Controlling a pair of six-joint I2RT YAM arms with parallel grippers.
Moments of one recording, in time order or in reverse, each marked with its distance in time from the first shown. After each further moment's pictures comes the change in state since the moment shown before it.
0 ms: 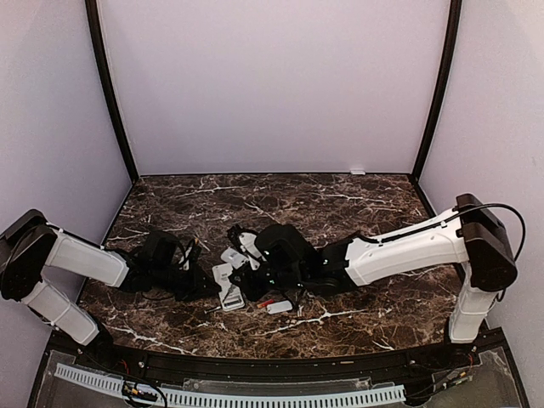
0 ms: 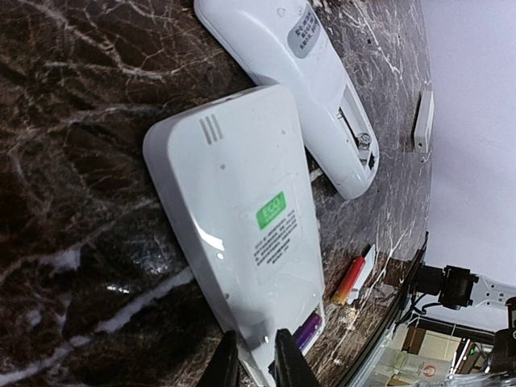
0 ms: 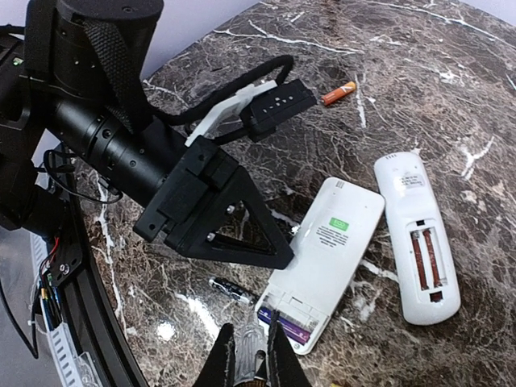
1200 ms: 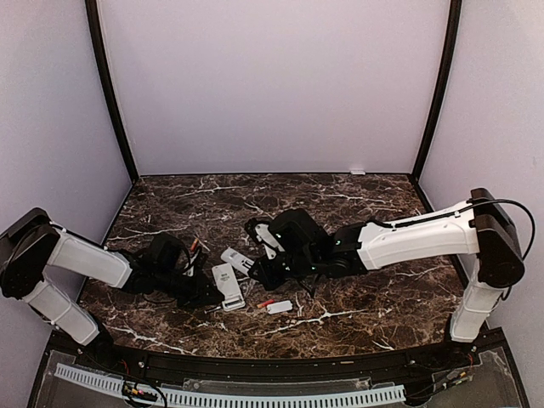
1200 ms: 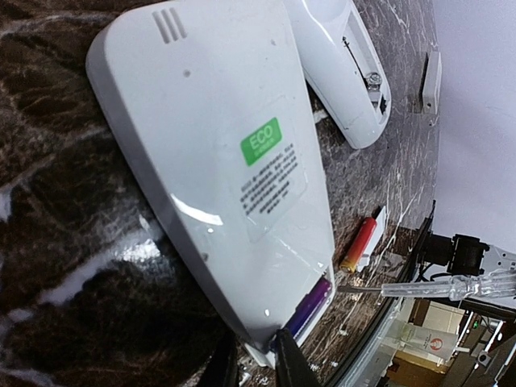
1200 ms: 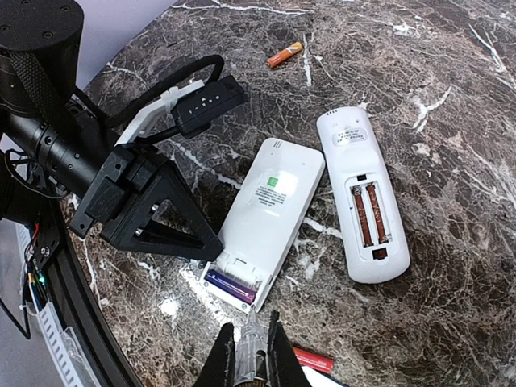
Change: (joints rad) left arm -0.045 0.018 0.012 -0.054 0.048 0.029; right arm -0.085 -0.071 -0.003 -0.202 -0.069 0.016
